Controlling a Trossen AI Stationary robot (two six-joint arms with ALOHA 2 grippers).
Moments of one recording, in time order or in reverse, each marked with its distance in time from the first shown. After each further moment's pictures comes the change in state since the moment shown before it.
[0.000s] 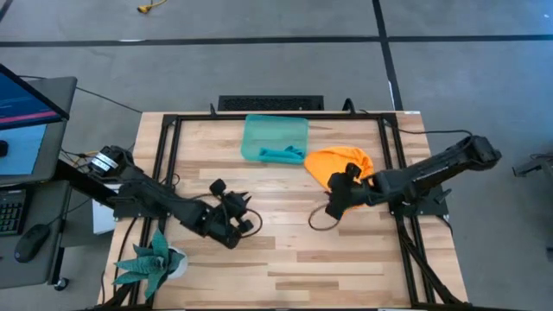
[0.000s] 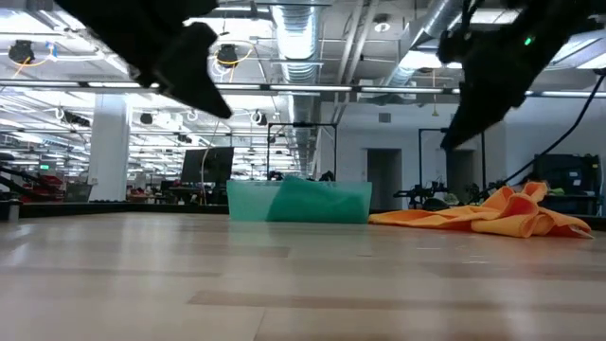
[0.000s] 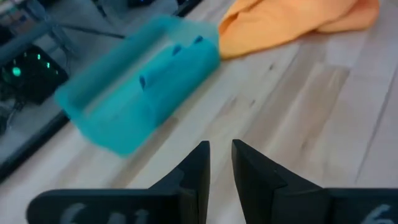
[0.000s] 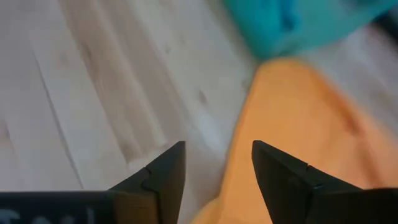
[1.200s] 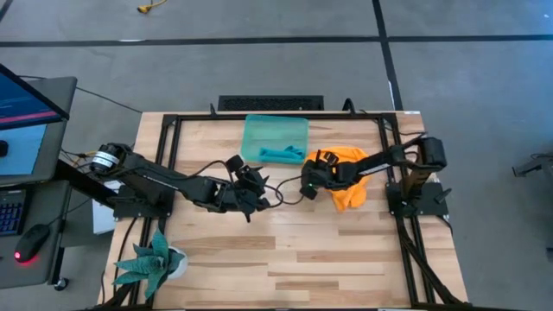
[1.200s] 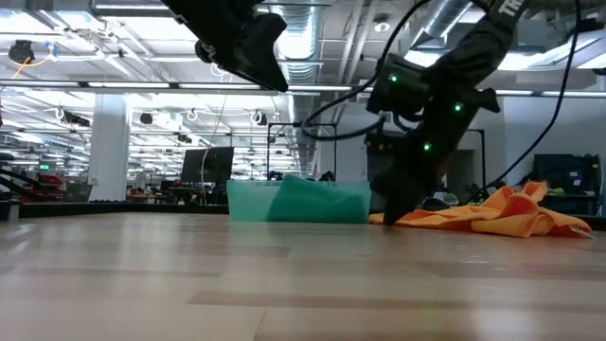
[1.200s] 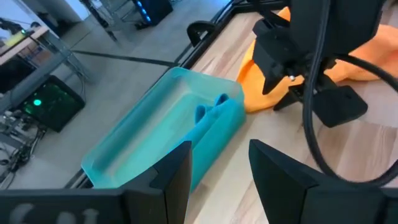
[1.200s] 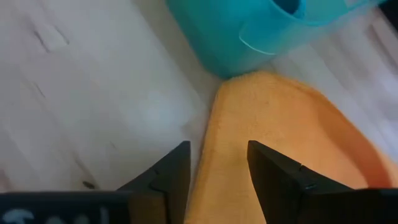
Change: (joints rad) left arm 0.225 -0.011 0.139 0.163 0.089 0.447; right arm -0.358 0.527 0.072 0.370 -0.011 -0.219
